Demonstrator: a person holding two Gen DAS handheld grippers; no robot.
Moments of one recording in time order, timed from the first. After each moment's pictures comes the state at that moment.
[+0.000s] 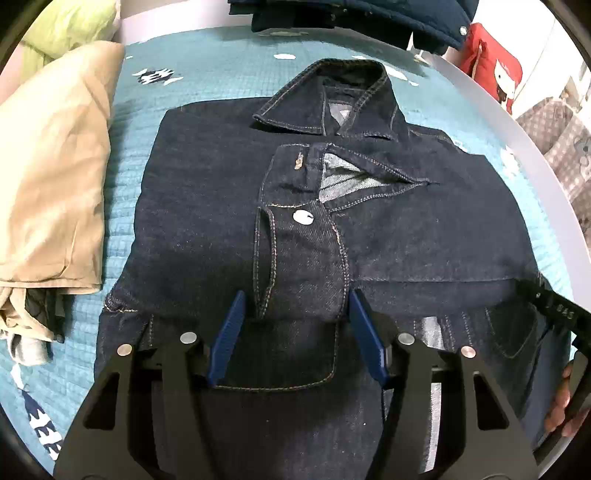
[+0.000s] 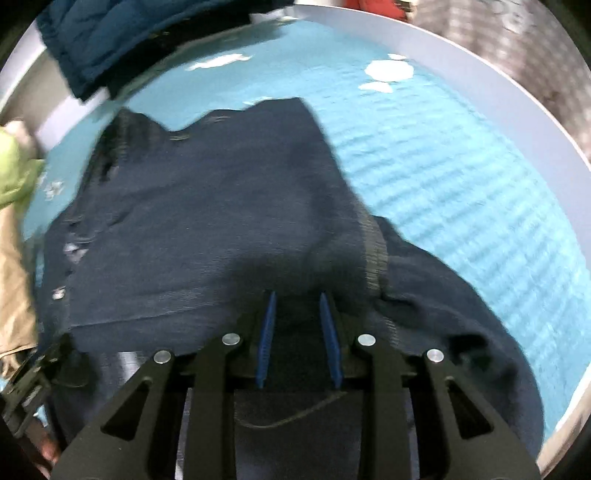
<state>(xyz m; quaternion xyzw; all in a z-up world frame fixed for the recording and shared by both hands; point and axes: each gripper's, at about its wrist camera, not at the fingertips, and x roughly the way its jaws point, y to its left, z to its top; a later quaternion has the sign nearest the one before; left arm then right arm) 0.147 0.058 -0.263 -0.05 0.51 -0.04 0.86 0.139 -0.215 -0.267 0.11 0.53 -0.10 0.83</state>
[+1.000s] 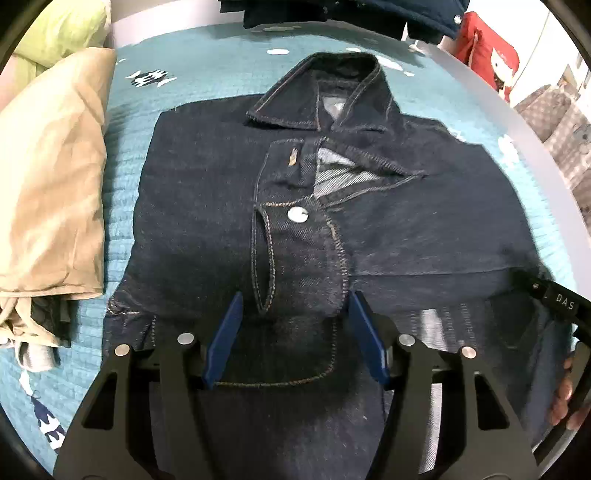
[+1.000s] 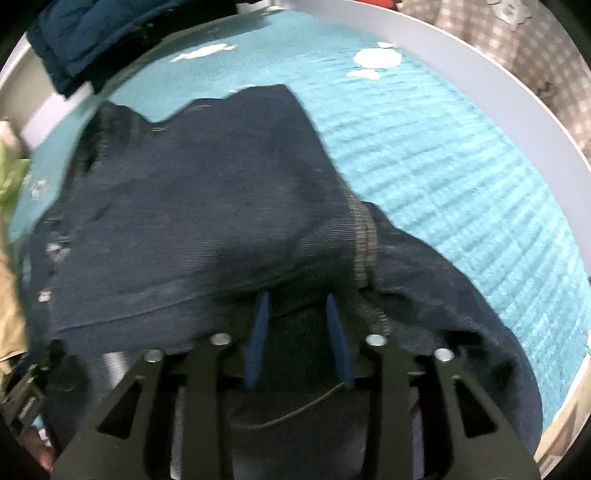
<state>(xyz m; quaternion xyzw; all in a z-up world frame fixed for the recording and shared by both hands) 0.149 0.057 -0.255 -0.04 0.52 -0.06 0.85 0.141 -0.208 -0.251 0.14 0.53 -0.07 0.83</state>
